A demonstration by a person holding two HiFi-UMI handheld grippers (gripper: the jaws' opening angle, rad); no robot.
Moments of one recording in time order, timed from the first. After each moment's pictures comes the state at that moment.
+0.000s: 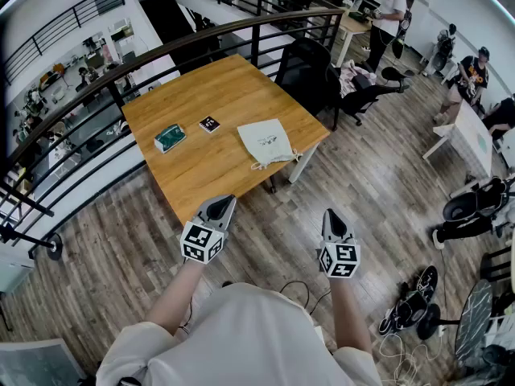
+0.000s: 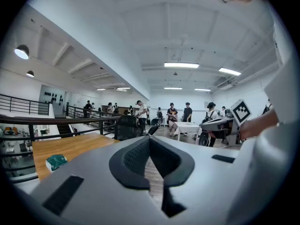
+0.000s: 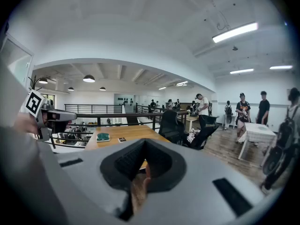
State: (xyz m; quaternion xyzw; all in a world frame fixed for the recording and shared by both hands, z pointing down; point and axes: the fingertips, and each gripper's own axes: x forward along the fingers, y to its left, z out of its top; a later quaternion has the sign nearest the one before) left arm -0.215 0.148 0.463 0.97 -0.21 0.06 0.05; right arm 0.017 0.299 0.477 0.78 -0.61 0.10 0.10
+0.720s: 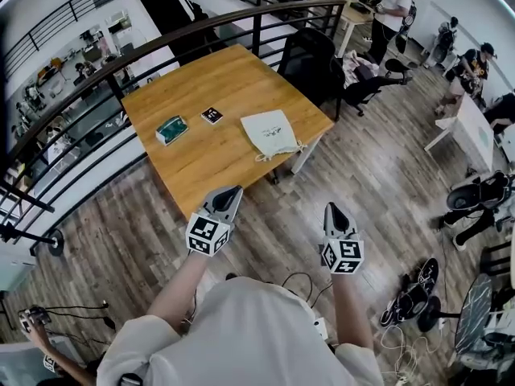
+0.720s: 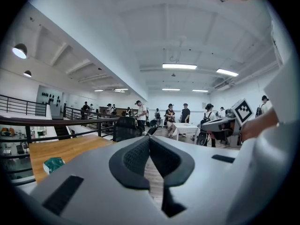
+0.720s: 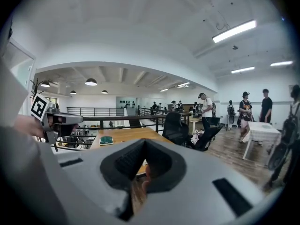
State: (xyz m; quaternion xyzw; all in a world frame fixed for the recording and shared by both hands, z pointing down) left arm -0.212 0.136 0.460 0.98 -0.21 0.05 0.04; right arm 0.000 0.283 0.470 0.77 -0.63 0.09 0.08
